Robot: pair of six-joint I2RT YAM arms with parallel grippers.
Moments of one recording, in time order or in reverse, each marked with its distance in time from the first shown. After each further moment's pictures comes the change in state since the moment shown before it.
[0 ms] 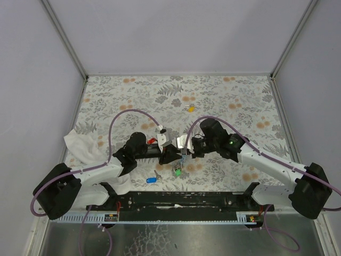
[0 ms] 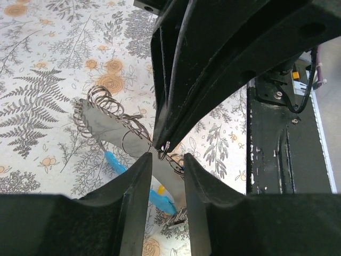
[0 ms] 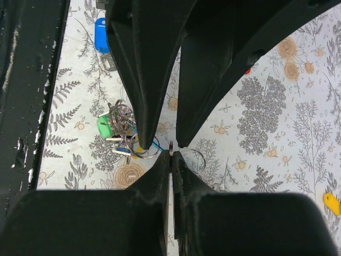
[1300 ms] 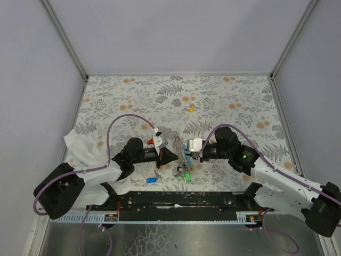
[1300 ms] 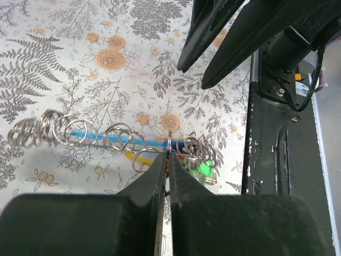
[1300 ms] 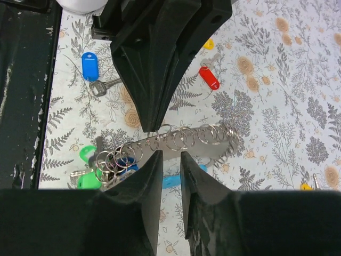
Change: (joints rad) left arm 0.013 0.013 -0.104 0.117 -0.011 -0.091; right arm -0.004 -0.228 -0.179 0.195 0.020 0.126
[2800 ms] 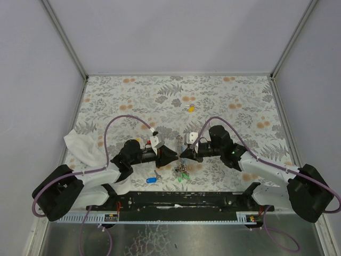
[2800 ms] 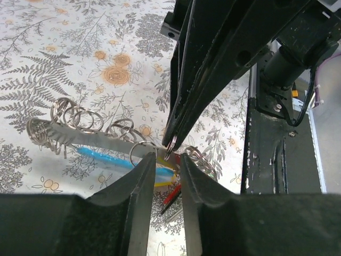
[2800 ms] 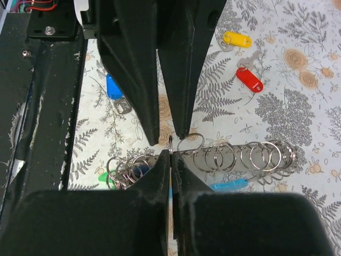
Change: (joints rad) left arm 0.001 -0.021 -0.052 0.120 -0.028 -0.062; right arm -0.063 0.195 -0.146 0.398 -0.190 0.249
